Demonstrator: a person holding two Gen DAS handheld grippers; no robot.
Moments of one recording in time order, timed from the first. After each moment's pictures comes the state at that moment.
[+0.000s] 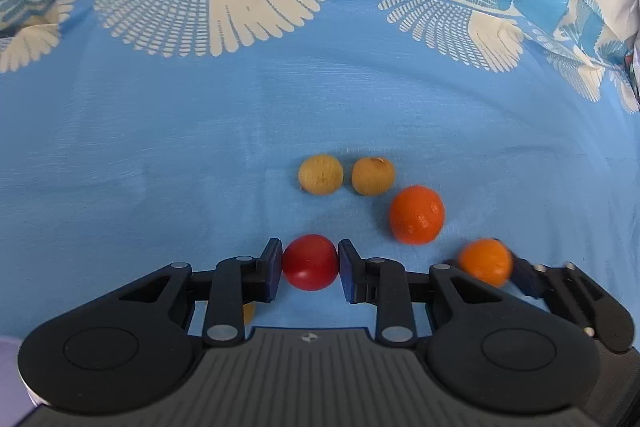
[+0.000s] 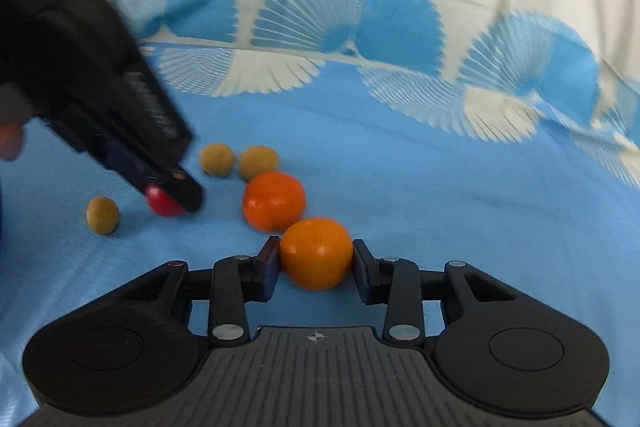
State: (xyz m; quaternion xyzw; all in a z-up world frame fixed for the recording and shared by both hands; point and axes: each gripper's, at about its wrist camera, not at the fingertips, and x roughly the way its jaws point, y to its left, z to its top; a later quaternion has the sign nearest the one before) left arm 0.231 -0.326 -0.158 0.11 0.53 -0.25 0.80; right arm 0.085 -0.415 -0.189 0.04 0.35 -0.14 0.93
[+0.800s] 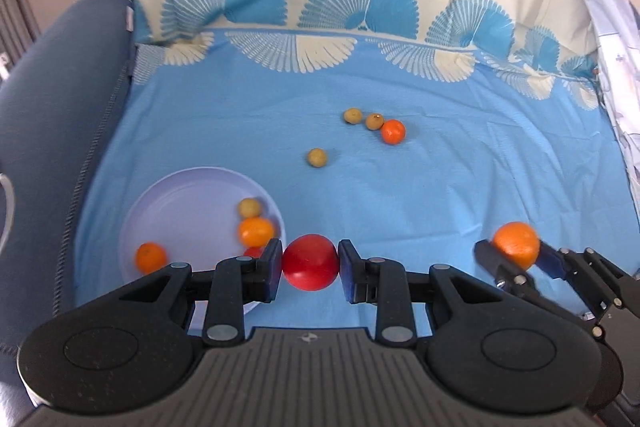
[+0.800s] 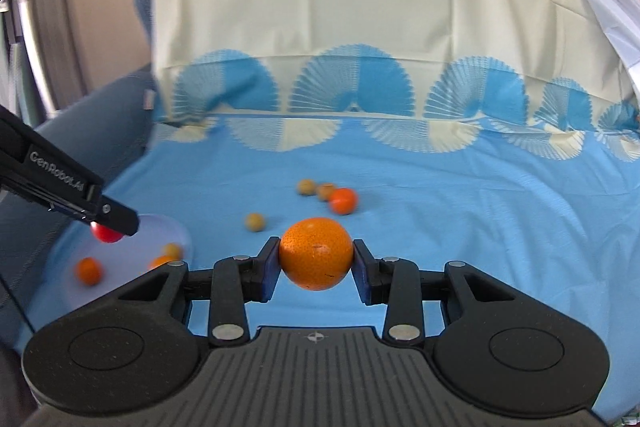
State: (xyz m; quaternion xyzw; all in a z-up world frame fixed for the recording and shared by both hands) left arm 0.020 -0.160 0.004 0.10 0.46 -0.22 0.86; right arm -0.091 -0.290 -0.034 0.09 0.29 -0.13 0.94
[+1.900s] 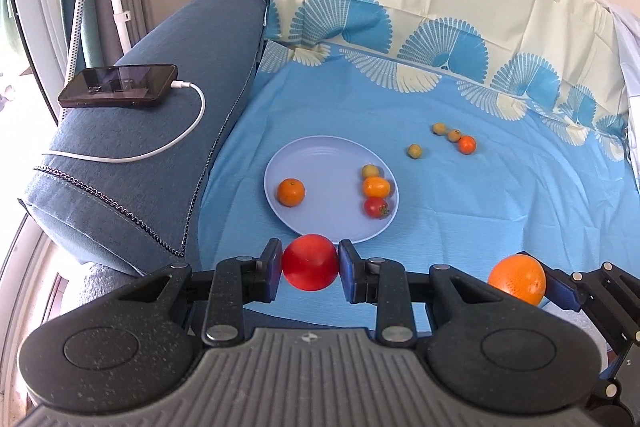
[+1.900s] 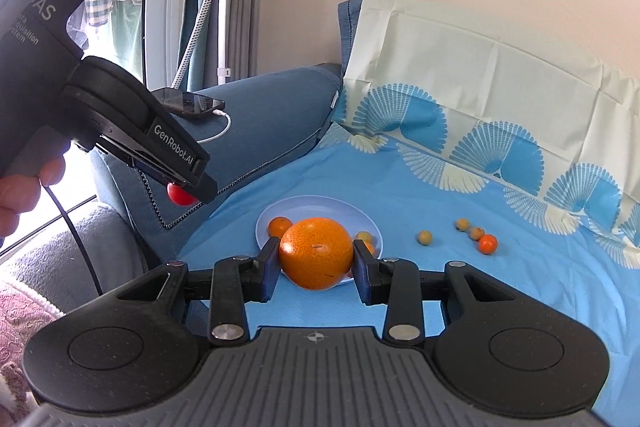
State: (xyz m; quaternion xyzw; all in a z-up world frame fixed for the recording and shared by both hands) left arm -0.065 0.008 0.035 0.04 0.42 -0.13 0.89; right arm -0.149 -0.113 0.021 -0.05 0.27 0.04 0.96
